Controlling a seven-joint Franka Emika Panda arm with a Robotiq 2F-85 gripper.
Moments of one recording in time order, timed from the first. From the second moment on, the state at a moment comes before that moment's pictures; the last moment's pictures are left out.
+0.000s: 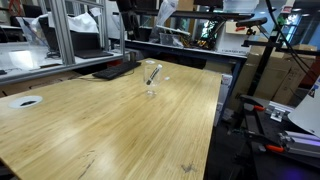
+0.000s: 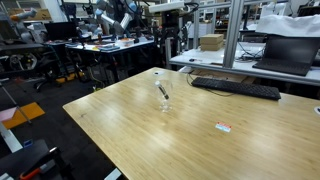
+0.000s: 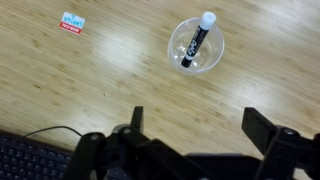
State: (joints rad) arm 0.07 0.89 0.06 -0.87 -0.19 1.51 -0.29
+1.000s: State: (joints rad) arm 0.02 0.46 0.03 -1.58 -0.07 1.82 0.04
